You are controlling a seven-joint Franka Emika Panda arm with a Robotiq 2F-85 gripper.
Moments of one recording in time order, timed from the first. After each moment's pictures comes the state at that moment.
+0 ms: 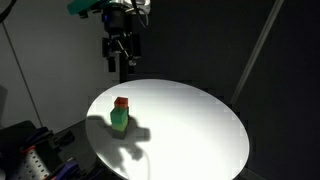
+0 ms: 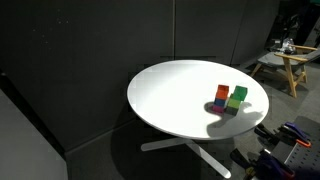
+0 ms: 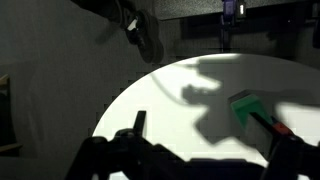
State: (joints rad) arm -0.21 -0.42 -0.10 -2.39 -0.34 1.86 -0.05
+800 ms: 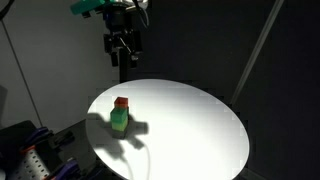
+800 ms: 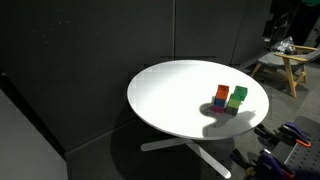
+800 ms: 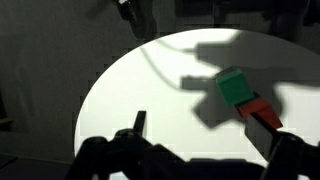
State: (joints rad) arm -0.16 -0.42 -0.10 -2.39 -0.31 1.95 -0.05
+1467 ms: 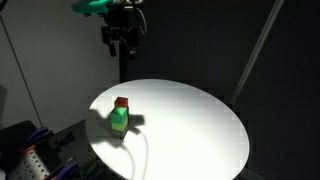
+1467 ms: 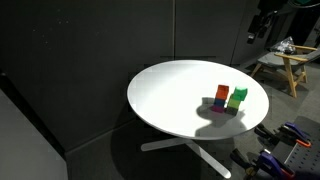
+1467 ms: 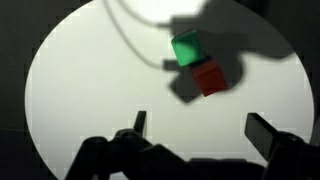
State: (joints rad) arm -0.08 -0.43 -0.11 -2.39 -0.13 2.07 -0.14
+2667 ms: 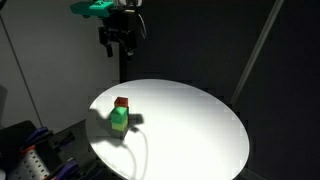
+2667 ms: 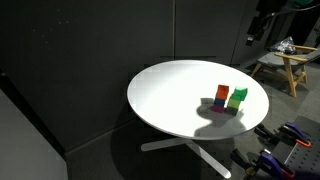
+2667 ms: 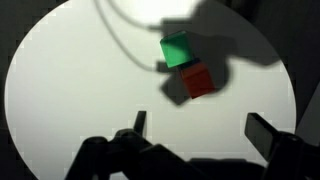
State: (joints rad) arm -0.06 -0.42 -0.12 -2.40 -0.09 2.07 -0.20
